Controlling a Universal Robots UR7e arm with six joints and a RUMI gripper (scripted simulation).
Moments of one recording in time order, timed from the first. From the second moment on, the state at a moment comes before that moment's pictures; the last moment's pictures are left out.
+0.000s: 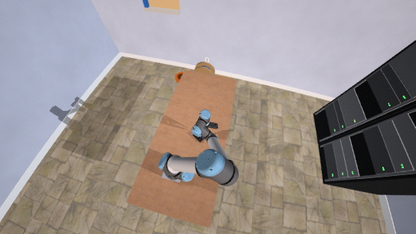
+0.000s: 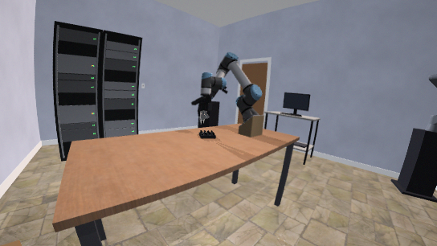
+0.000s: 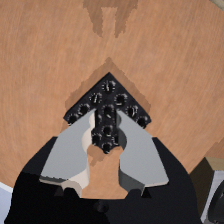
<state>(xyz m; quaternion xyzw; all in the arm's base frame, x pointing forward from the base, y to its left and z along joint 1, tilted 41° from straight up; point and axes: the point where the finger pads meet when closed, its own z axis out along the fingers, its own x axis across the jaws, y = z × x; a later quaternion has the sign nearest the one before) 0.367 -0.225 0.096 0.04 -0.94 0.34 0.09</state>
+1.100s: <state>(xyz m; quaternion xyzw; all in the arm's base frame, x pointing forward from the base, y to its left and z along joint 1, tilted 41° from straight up) 0.366 -0.226 0.099 0.00 -0.94 0.34 0.08</state>
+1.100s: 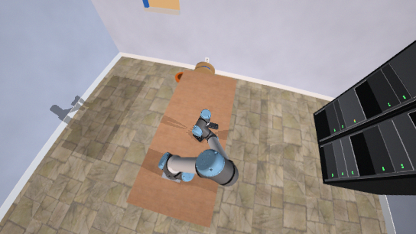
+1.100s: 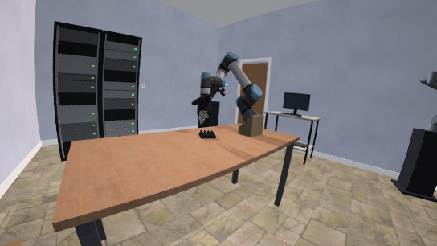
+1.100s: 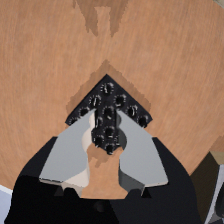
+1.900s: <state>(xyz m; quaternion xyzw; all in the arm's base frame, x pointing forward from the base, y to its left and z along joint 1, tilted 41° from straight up) 0.366 -0.228 0.098 0.00 -0.94 0.34 0.08</state>
